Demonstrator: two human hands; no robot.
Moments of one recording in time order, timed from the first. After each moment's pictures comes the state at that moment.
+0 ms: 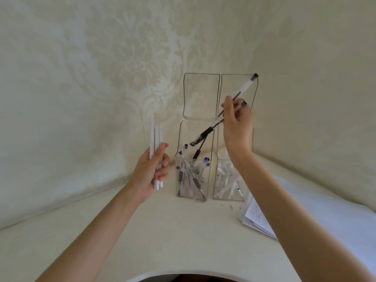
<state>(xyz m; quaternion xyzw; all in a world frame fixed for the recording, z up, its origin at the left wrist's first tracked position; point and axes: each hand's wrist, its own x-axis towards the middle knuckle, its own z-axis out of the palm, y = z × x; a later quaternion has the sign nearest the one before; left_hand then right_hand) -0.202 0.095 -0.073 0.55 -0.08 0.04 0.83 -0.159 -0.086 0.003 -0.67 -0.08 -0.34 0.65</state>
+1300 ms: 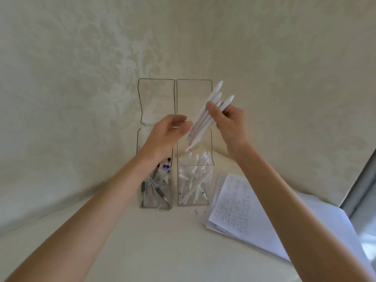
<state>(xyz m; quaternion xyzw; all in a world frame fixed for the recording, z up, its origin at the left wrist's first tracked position) -0.164 -0.013 0.000 0.76 -0.20 0.14 0.60 -0.157 -0.174 0.016 -0.69 -0.13 -0.28 0.65</state>
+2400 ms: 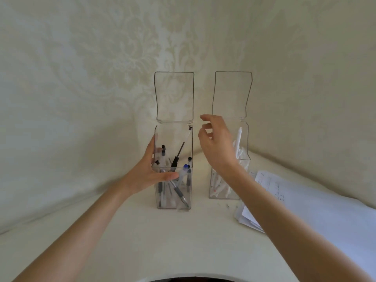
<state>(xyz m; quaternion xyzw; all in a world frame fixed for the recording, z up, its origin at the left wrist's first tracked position) -0.176 0.116 -0.086 0.82 -0.15 0.02 0.55 -0.170 -0.076 -0.031 -0.81 -0.16 -0.28 0.49</state>
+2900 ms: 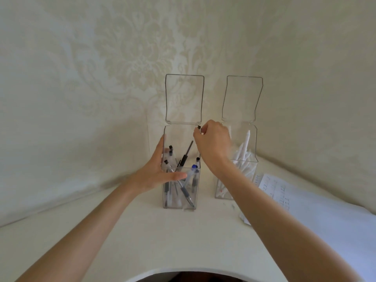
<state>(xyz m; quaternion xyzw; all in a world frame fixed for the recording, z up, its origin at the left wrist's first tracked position) -0.185 0.117 -0.087 0.81 -0.14 0.00 0.57 -0.154 -0.043 -0.025 -0.90 -0.03 -0.28 0.33</state>
